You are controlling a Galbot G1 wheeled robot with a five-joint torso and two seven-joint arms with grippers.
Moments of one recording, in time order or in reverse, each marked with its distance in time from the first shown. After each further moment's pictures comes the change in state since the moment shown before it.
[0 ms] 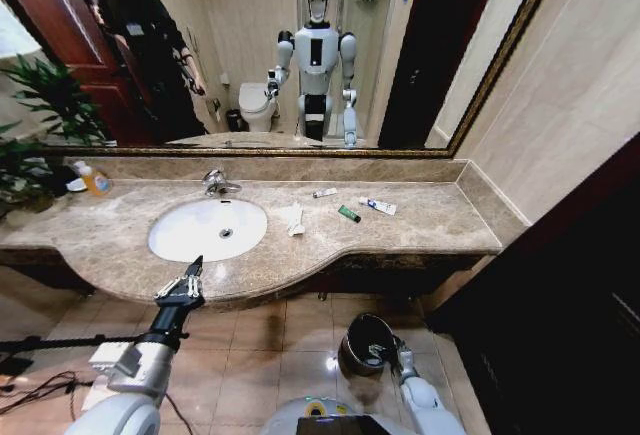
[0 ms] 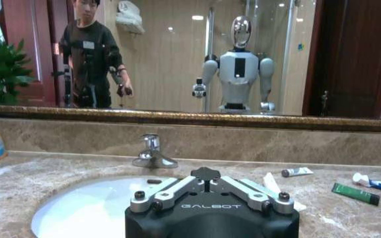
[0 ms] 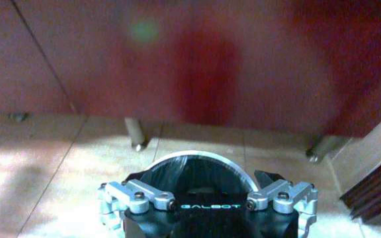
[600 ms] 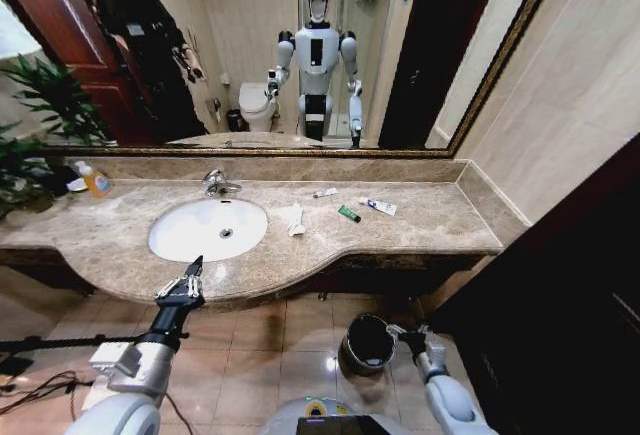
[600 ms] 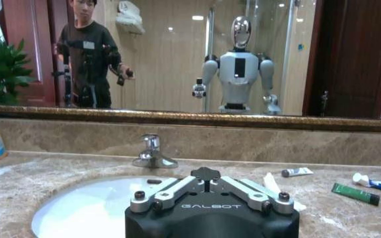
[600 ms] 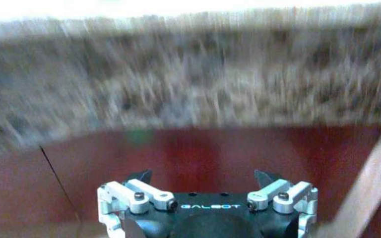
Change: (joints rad) left arm 0.000 0.000 0.000 0.000 0.000 0.000 0.000; right arm -0.303 -0.132 0.037 0.633 0.240 -0.044 0.096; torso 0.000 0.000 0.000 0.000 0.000
